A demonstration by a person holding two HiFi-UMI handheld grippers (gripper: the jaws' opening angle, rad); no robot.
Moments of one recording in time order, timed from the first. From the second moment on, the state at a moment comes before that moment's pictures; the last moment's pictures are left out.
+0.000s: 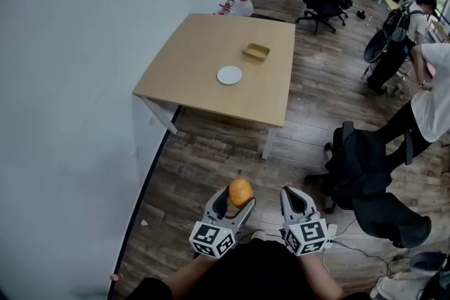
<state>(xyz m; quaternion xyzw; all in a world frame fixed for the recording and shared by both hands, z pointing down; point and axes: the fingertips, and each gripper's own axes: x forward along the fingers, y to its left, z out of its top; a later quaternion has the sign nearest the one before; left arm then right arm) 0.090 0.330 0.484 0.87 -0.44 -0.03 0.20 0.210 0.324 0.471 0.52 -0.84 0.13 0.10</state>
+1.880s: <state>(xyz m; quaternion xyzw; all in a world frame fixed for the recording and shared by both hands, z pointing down) -0.096 0.106 0.521 0.81 -0.54 -0.05 0.22 0.054 0.089 0.506 0.44 -0.87 0.13 0.16</state>
